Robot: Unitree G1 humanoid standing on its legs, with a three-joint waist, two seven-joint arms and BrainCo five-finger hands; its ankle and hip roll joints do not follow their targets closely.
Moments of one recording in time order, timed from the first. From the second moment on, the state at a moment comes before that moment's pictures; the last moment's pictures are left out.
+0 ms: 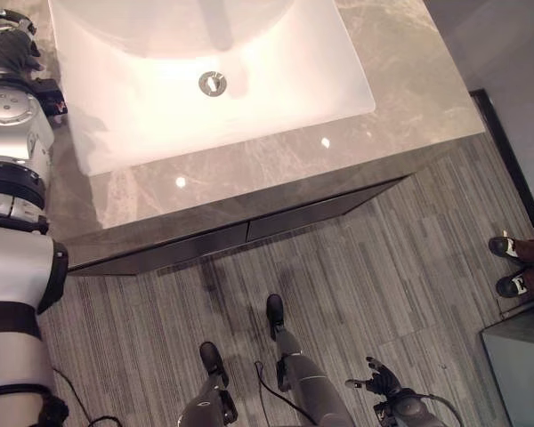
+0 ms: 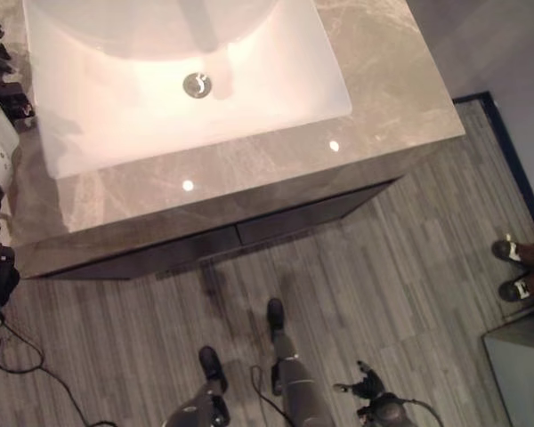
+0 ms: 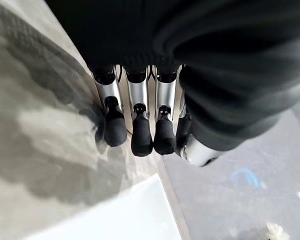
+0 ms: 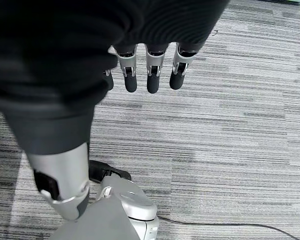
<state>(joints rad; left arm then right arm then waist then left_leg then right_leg) -1.38 0.86 -0.46 1.19 -0.65 -0.13 0.30 -0.05 -0.32 0.40 1.11 0.15 -0.11 -0.10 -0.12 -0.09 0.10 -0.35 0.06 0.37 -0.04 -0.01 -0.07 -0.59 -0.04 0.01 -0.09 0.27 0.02</state>
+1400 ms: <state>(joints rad) 0.07 0.50 0.11 -0.18 -0.47 -0.29 0.09 0.09 -0.31 0.28 1.19 0.02 -0.09 -0.02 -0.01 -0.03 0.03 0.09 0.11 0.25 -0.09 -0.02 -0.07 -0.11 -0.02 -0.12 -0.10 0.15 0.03</state>
